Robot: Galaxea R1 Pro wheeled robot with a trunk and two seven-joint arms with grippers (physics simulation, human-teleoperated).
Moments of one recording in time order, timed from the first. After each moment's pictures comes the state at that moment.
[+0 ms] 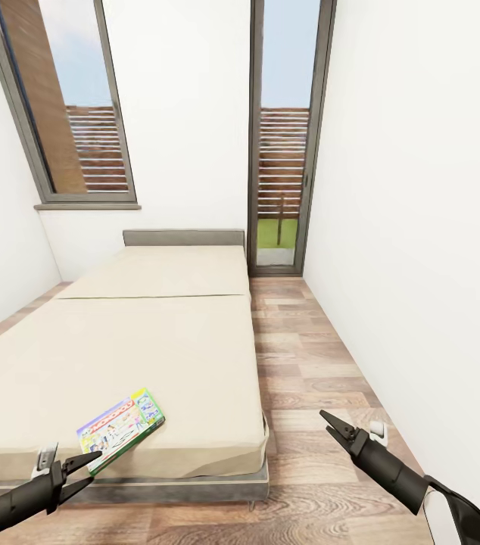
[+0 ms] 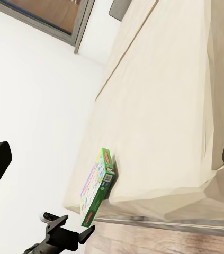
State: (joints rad) left arm -0.47 0.40 0.60 -0.36 -0.01 0.70 -1.30; right arm -0.17 0.03 -0.45 -1.30 -0.49 0.81 0.89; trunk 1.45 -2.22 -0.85
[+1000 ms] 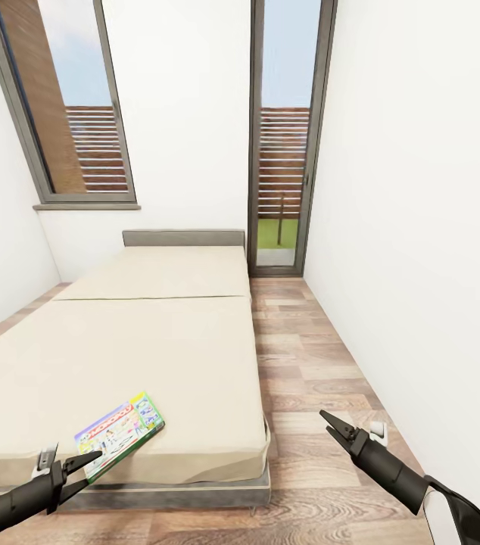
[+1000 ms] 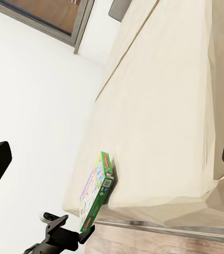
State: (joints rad) left arm -0.47 0.40 0.60 -0.36 -0.01 0.70 -1.30; right arm -0.17 0.03 -0.45 -1.30 -0.49 0.81 0.89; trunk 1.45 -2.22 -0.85
